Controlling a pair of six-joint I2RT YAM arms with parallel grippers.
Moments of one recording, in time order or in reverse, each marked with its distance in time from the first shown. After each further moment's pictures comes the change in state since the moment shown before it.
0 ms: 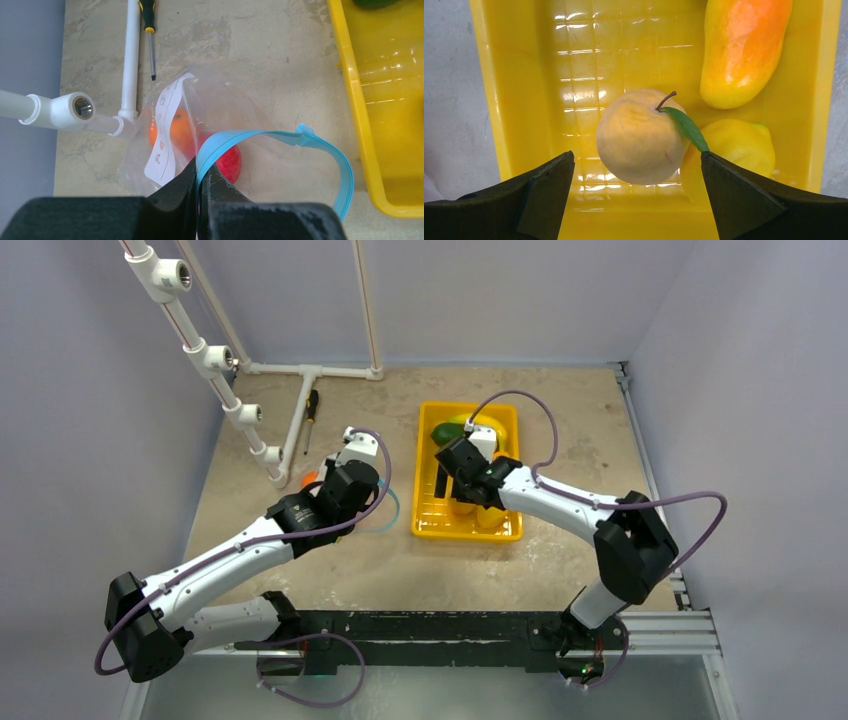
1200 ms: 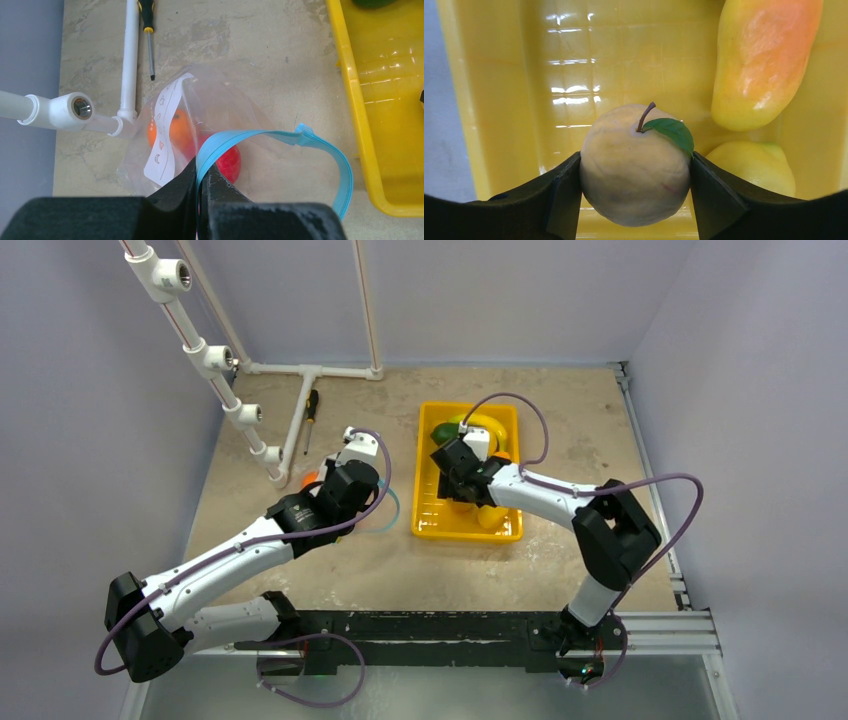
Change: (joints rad) left arm 0.000 0.000 0.000 0.000 0.003 0.000; right arm -0.017 0.115 -0.004 0.086 0.000 -0.036
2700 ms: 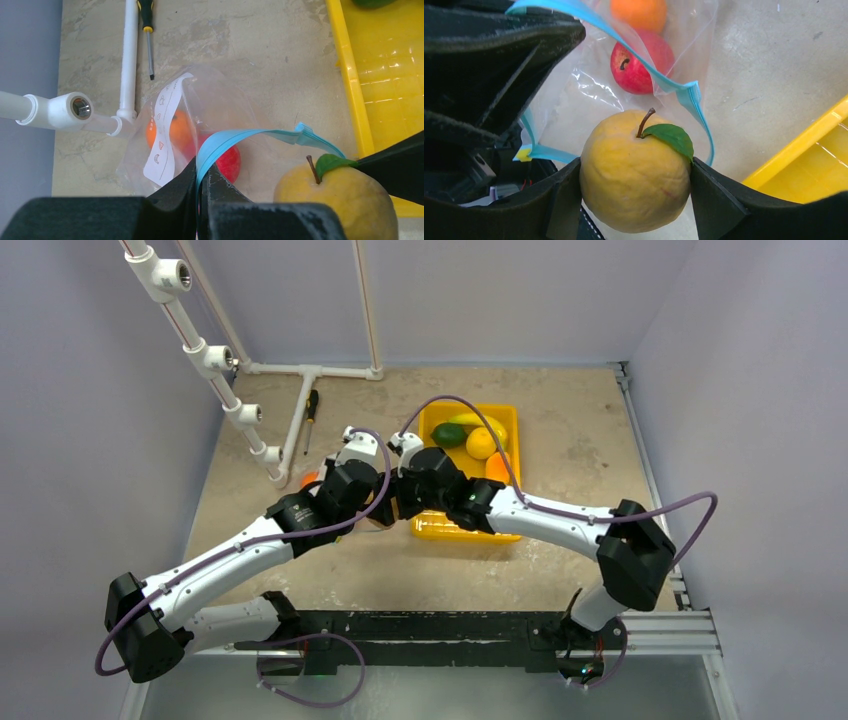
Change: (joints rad) left arm 0.006 0.000 0.000 0.000 0.008 0.000; right arm 0.216 -0.136 -0.021 0.412 -0.544 -0.274
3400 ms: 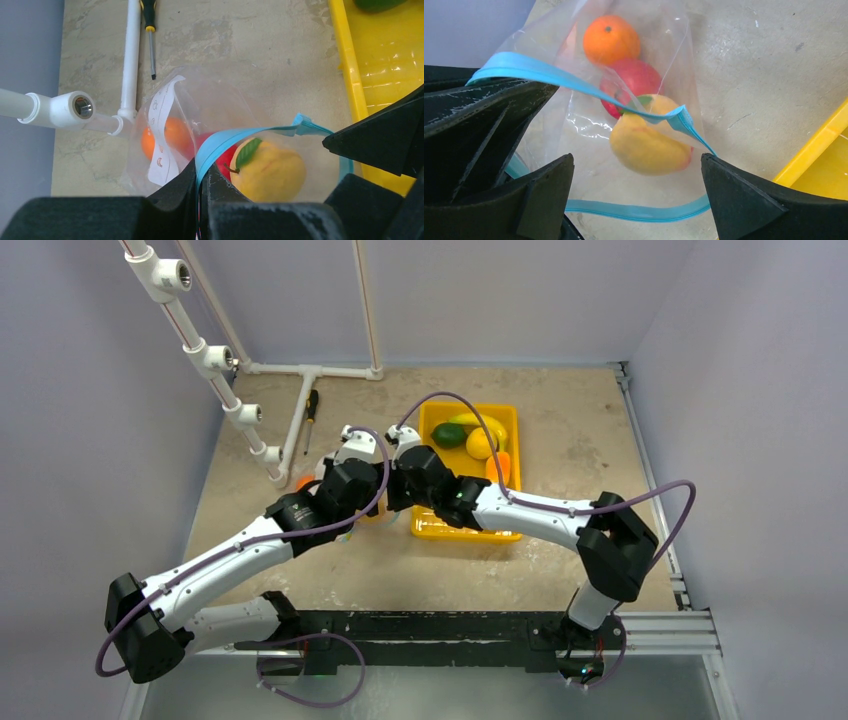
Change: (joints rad) left arm 0.007 0.000 0.000 0.003 0.000 0.000; right arm 0.015 0.101 0.062 0.073 0.121 0.095
